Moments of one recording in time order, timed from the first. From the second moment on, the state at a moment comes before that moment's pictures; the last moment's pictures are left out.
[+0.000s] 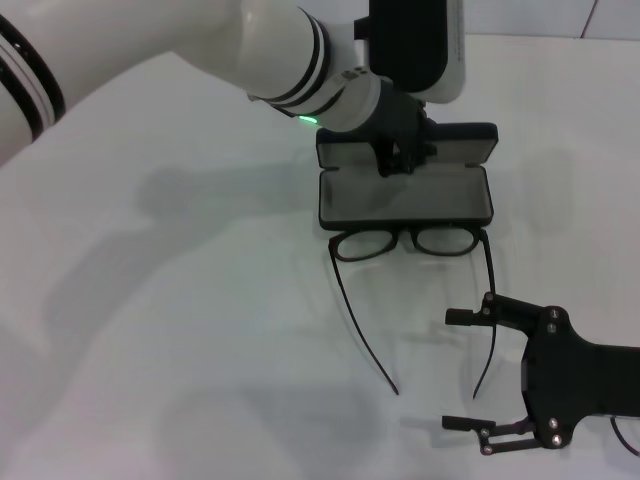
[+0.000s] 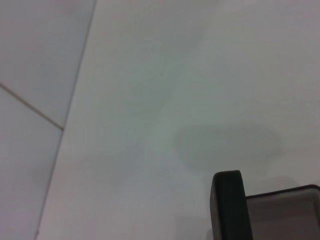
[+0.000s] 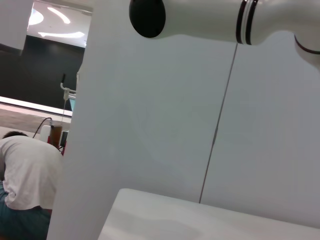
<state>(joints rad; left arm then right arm) -0.92 -2.10 1.71 0.93 2.32 0.90 -1.87 0.37 2.02 -1.26 -0.41 -1.47 -1.71 0.51</state>
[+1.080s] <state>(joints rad) -0.68 -2.10 1.77 1.22 2.19 0.79 -1.88 0.38 2.01 -1.12 -0.47 -1.46 -1.70 0.59</state>
